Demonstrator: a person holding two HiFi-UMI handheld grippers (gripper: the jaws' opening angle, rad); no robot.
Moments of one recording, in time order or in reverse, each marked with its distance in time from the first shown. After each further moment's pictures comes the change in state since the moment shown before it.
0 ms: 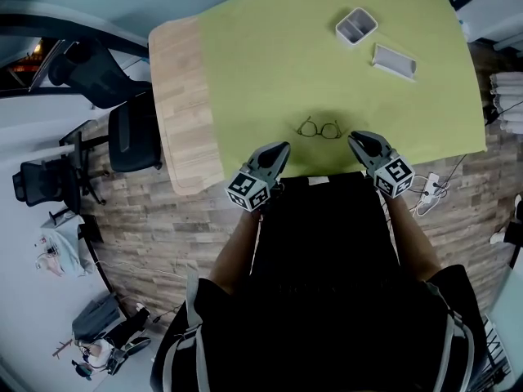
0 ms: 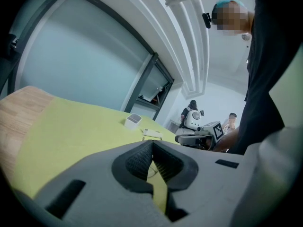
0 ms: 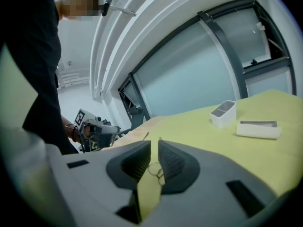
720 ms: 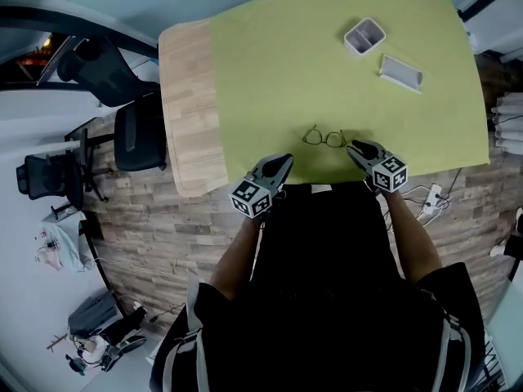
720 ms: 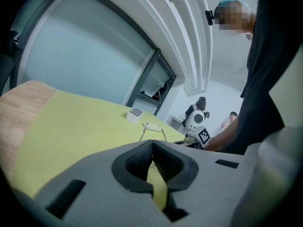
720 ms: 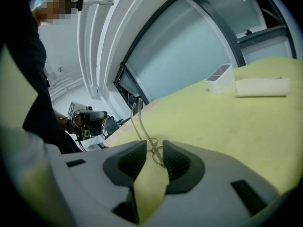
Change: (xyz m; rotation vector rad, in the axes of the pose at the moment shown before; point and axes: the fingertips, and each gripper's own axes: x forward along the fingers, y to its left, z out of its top) left arm -0.009 0.005 -0.025 -0.029 0.052 0.010; right arm 0.029 -0.029 -0.082 0.155 0.172 0.066
